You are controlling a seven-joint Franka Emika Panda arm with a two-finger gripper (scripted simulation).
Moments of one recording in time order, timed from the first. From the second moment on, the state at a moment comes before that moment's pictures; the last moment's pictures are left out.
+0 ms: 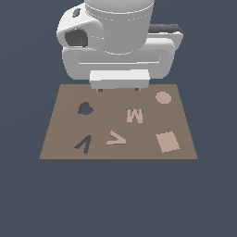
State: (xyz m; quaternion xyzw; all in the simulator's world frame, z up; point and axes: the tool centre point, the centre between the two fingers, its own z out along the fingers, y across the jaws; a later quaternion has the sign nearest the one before) arm 0.001 0.000 0.176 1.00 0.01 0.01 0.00
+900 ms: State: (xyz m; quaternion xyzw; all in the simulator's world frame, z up) arm 0.011 -0.007 0.161 1.00 0.09 0.01 0.00
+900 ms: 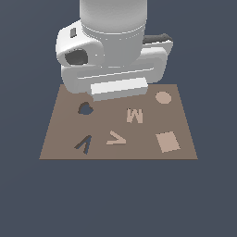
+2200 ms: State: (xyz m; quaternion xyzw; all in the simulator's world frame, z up) arm 0.074 -0.015 0.076 0.87 0.49 0.00 0.00
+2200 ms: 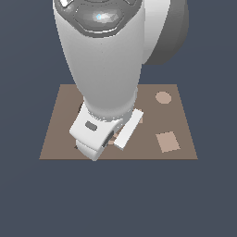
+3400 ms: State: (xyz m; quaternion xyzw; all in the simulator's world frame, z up) arm 0.093 -0.004 0.049 0.80 0.60 0.00 0.00
